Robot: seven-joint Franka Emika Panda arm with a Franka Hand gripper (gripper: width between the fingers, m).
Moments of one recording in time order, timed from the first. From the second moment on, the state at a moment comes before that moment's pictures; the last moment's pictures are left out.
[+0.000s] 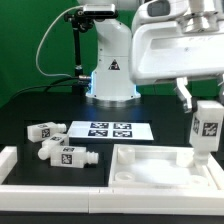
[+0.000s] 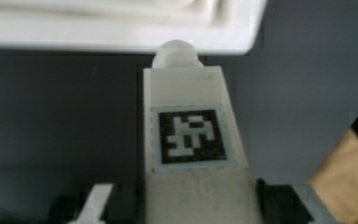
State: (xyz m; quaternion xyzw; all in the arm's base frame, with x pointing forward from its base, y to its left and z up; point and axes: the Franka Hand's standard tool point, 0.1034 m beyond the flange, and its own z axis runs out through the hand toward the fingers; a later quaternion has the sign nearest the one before) arm 0.663 0.090 0.147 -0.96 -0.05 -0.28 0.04
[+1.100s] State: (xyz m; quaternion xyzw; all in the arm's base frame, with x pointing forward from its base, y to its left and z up) arm 0.630 0.110 0.112 -0.96 -0.03 -0.27 0.05
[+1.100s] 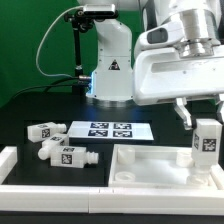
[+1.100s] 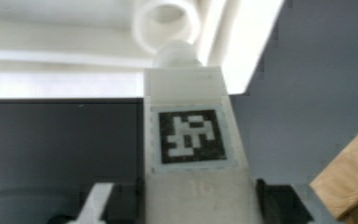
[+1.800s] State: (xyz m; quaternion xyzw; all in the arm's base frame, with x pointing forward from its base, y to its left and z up) arm 0.624 0.110 0.107 -0.96 -0.03 -0.26 0.05
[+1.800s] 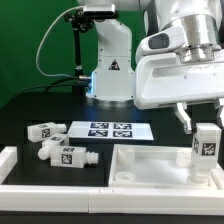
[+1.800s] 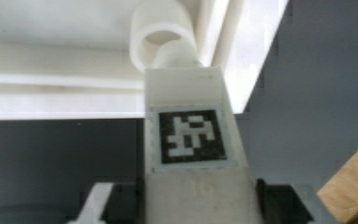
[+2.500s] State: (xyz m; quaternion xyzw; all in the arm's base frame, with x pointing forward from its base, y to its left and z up) arm 0.620 0.101 0.088 -0.97 -0.03 -0.25 0.05
